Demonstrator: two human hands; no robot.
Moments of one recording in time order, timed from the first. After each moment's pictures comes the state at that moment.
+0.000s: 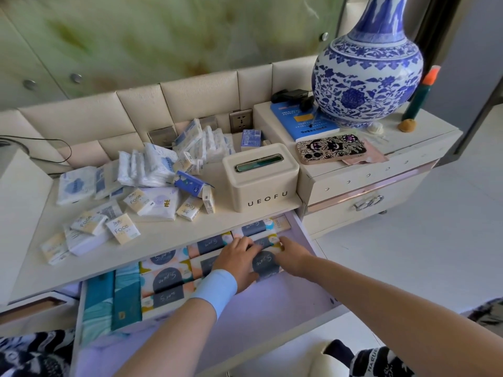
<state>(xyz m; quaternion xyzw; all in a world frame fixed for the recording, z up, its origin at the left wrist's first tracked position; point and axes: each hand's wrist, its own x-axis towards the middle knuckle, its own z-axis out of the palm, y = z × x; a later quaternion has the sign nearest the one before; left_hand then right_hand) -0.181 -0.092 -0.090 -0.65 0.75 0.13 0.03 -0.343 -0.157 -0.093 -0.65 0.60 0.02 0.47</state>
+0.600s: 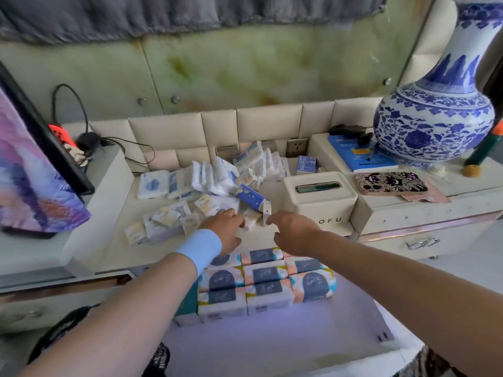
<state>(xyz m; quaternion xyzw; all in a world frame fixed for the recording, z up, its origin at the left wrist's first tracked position) -0.040 -0.072 0.037 -0.74 0.65 0.11 0.08 -0.225 -0.151 0.037 -0.91 0.39 0.04 0.13</state>
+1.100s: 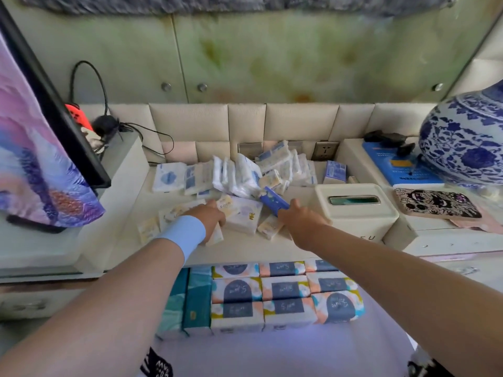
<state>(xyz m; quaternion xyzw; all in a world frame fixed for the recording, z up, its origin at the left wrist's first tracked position) 0.070 -0.083 0.020 -0.78 0.59 0.16 0.16 -0.151 -0.190 0.023 -0.92 0.37 0.14 -0.03</state>
